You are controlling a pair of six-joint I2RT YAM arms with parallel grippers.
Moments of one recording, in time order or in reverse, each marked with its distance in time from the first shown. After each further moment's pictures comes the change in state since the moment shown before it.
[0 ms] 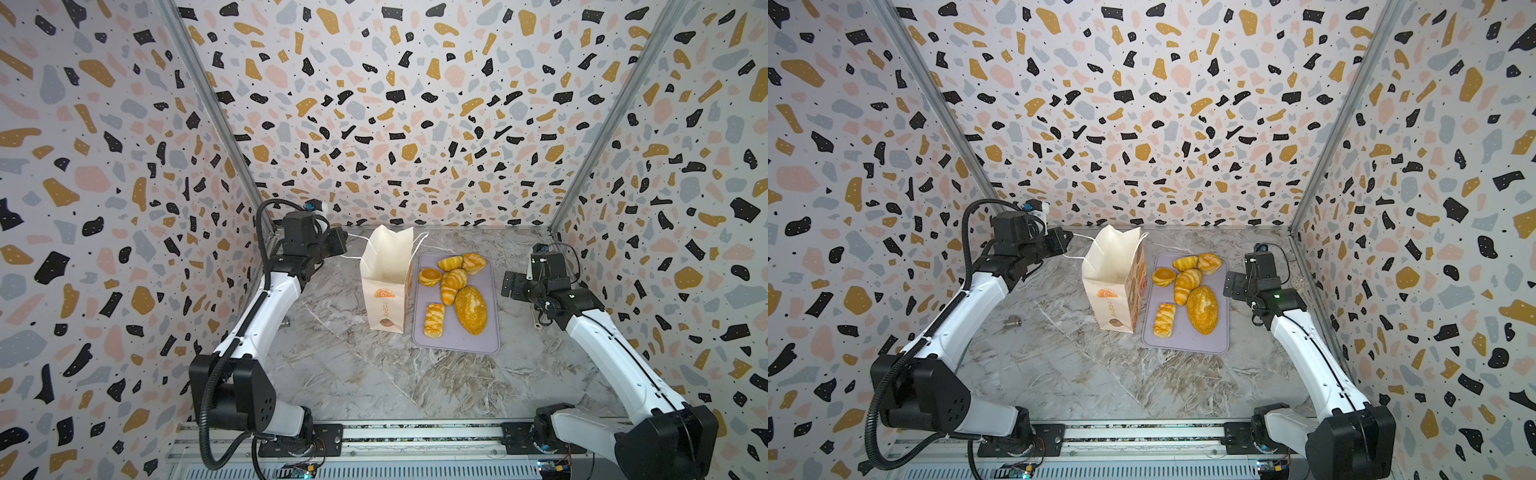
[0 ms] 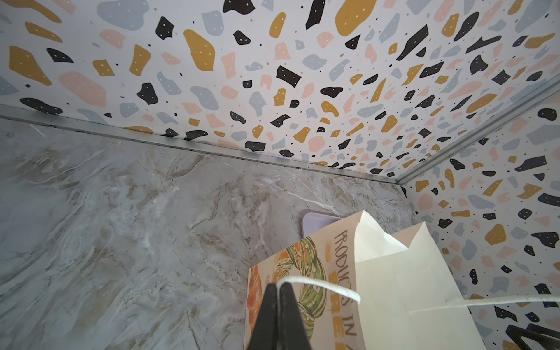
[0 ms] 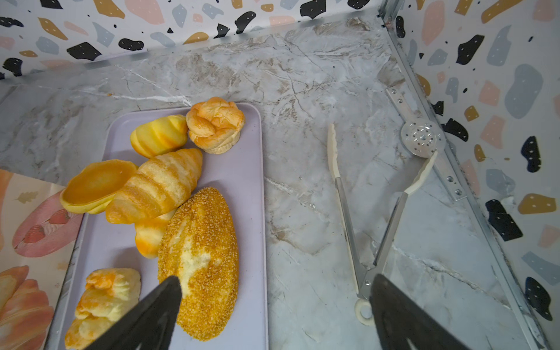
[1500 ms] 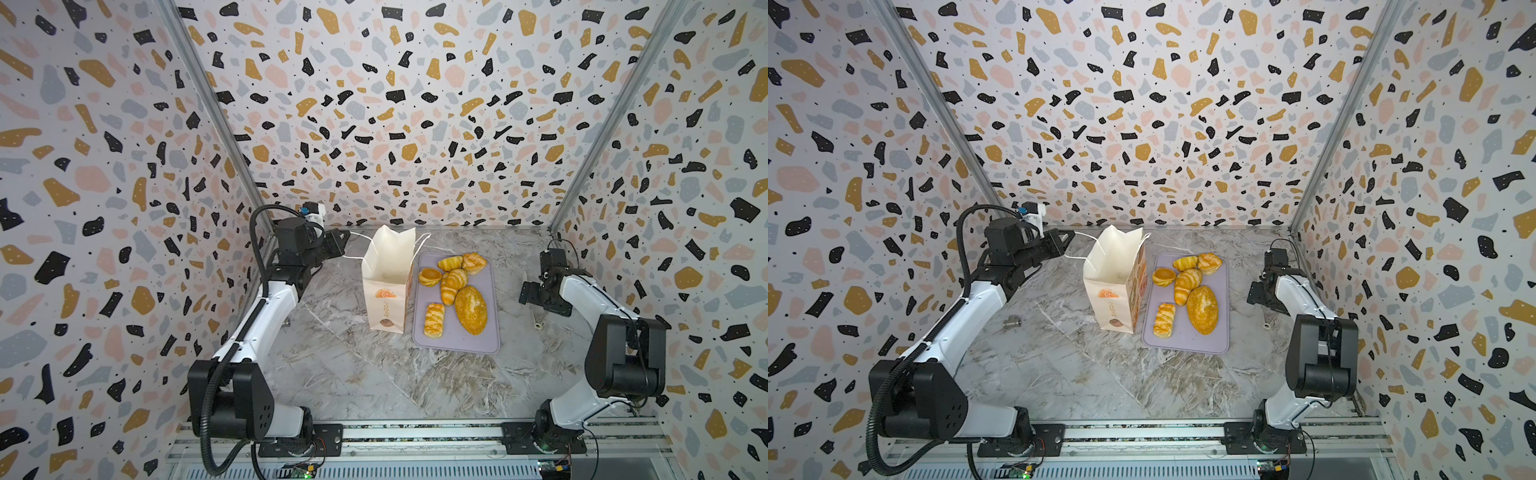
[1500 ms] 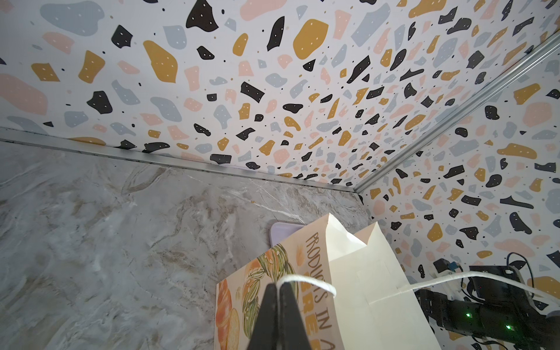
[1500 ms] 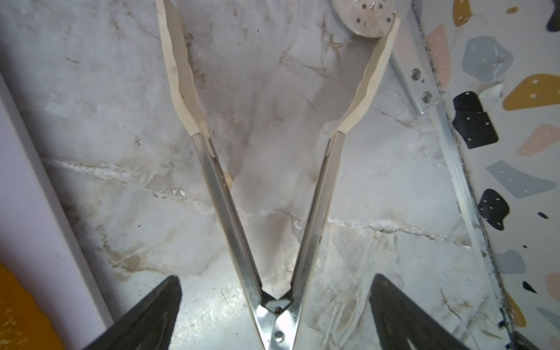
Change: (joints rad) left arm 0.025 -0.041 -0.110 0.195 0.149 -0.067; right arm -0.285 0.468 0.099 -0.084 -0.011 -0.011
